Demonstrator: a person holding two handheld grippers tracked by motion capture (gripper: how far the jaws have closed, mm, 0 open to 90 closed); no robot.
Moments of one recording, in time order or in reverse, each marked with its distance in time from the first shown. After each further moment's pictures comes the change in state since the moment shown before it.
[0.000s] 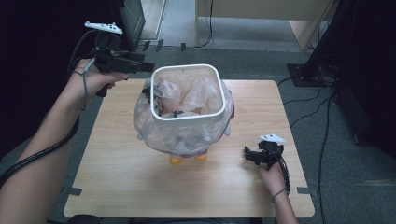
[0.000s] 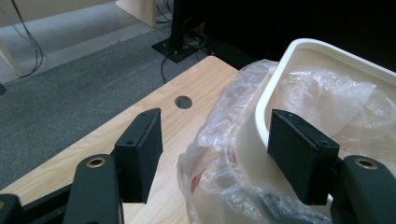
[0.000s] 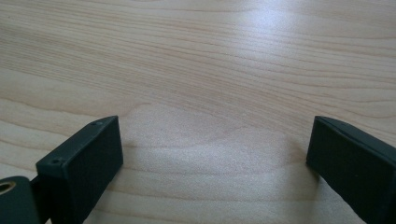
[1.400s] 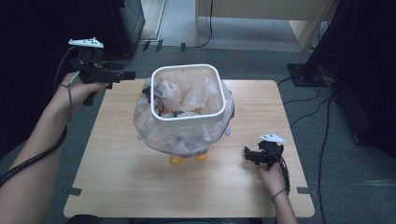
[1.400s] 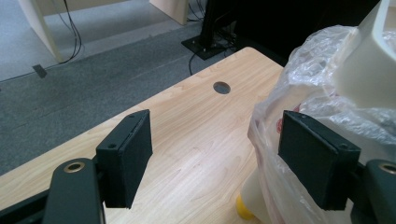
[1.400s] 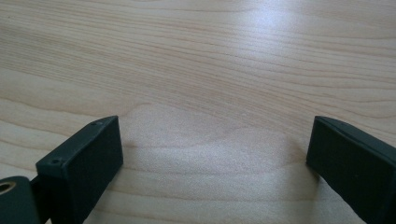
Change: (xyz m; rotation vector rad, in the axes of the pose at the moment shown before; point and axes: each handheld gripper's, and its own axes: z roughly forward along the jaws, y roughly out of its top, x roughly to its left) left arm 0.045 -0.053 -0.009 -0.025 0.109 -0.053; right arm 0.000 0.000 0.000 0.000 0.000 0.000
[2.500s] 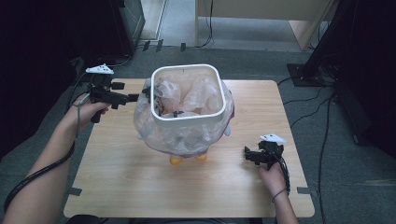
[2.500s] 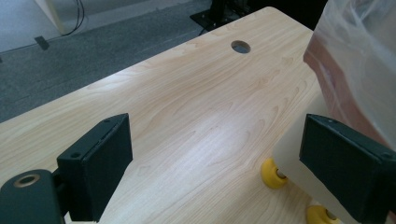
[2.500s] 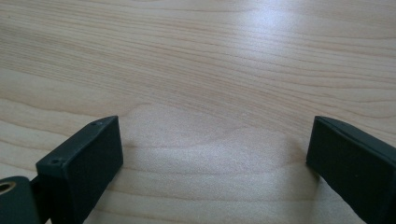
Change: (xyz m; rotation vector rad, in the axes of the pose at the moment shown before) left arm 0.018 -0.070 0.039 0.070 0.017 -0.004; right arm 0.000 0.000 0.000 0.000 0.000 0.000
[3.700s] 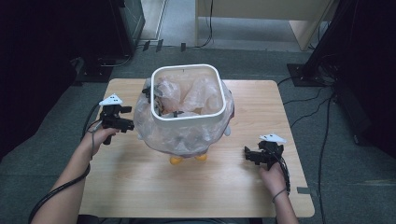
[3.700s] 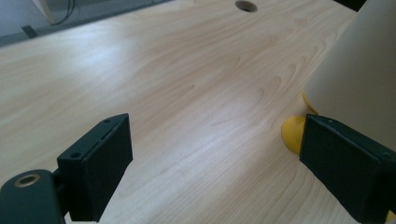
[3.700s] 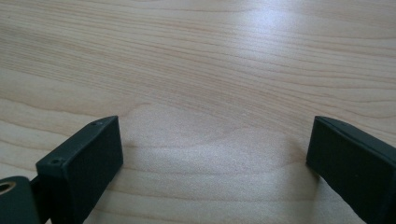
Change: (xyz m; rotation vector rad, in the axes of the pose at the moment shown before) left arm 0.004 -0.098 0.053 -0.008 -0.010 -0.010; right arm 0.000 0.000 0.000 0.000 0.000 0.001
